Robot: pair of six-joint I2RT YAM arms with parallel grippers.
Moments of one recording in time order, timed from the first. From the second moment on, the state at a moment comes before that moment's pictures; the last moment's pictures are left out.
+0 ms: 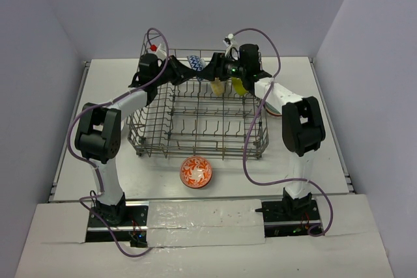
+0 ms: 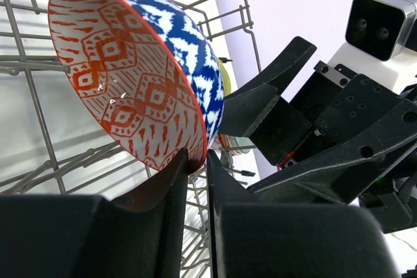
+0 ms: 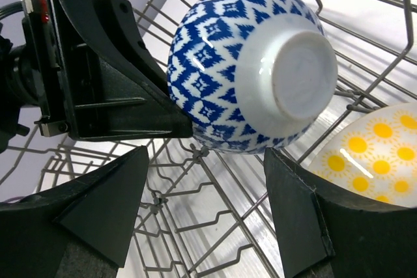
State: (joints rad) left arm -0.30 1.95 1.35 0.38 0.58 -0.94; right arm 0.33 1.98 1.52 0.18 -0.70 0.48
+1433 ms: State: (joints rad) left arm -0.30 1.95 1.41 0.28 0.68 -0.83; right arm 0.29 2.03 1.68 0.15 -0.67 0.48
